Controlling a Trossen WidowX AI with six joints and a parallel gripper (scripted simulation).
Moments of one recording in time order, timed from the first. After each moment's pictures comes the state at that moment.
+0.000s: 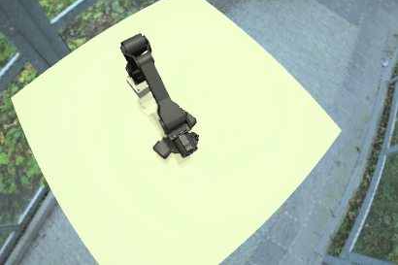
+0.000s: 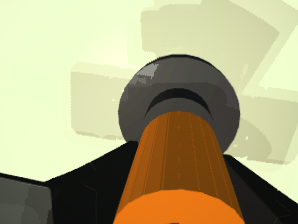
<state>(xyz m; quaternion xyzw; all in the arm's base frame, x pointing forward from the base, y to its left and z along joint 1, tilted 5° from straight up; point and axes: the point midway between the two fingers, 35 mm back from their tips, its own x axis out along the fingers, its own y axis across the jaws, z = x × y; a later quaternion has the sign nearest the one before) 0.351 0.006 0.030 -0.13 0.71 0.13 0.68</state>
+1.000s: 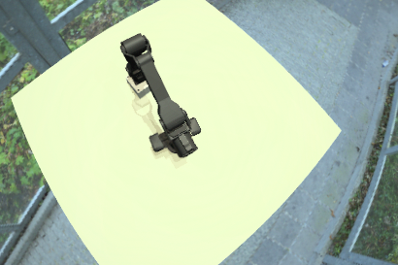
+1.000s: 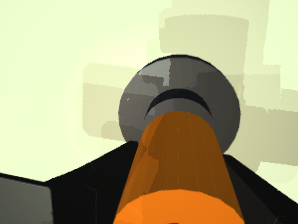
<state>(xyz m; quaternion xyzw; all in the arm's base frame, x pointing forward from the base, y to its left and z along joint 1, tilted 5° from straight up) 0.351 0.006 0.030 0.03 0.72 -0.04 0.69</state>
